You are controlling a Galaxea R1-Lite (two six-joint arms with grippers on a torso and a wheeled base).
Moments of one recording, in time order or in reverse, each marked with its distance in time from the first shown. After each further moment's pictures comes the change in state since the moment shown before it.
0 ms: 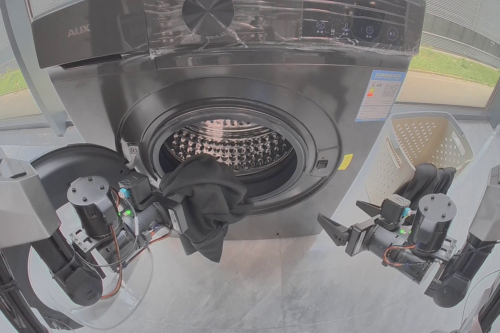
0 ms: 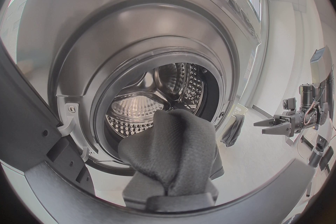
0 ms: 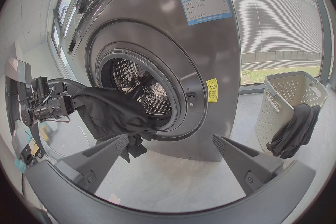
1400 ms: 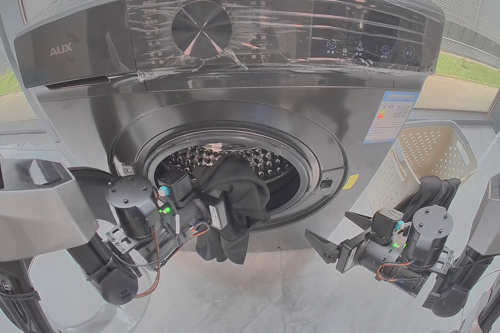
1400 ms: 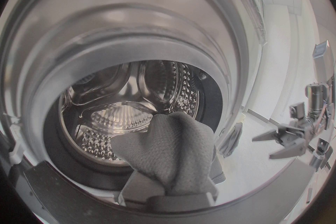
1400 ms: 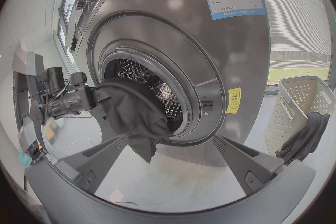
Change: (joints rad) left arm -0.134 0.112 -0.167 0.000 0.073 -0.003; right arm 0.103 -0.007 0.020 0.001 -0.026 0.004
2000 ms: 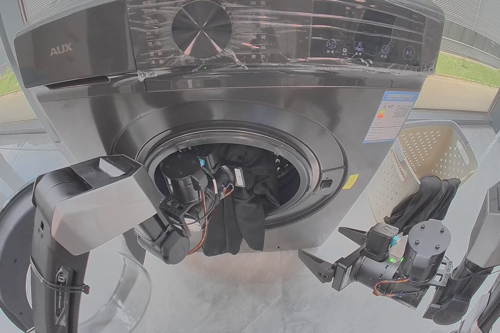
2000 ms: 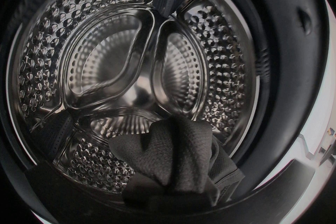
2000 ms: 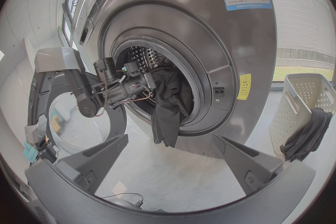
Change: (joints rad) left arm 0.066 0.345 -0.532 0.066 0.094 0.000; right arm 0.073 0.002 0.046 0.000 -0.008 0.009
